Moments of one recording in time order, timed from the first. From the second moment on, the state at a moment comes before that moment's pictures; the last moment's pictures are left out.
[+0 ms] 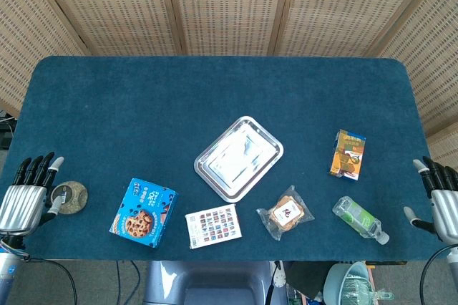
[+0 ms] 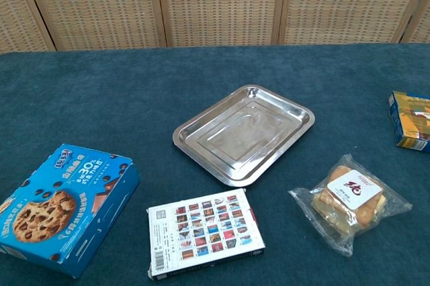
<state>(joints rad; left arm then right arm) -0.16 -1.14 -0.02 -1.67 1.47 1.43 0.30 0.11 -0.92 0.09 -1.75 -1.37 1.36 -0.07</state>
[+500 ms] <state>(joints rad) -0.16 -1.14 -0.03 -1.68 1.47 1.42 0.30 0.10 -0.92 0.08 -1.75 -1.37 1.37 -0.07</state>
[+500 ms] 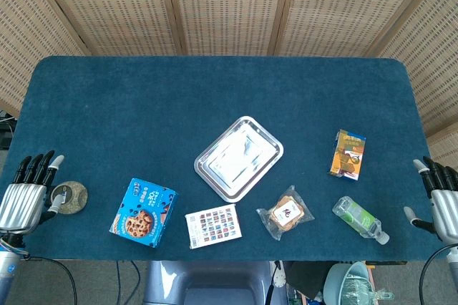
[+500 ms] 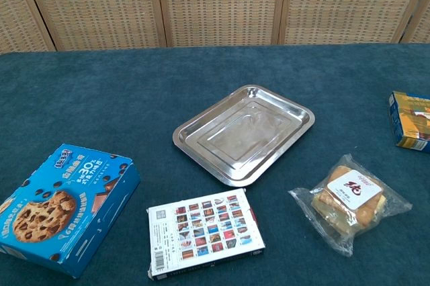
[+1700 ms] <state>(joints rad) -0.17 -1.18 -0.05 -1.65 1.40 1.41 0.42 0.30 -0.81 0.00 -1.83 -1.59 1.03 -0.13</state>
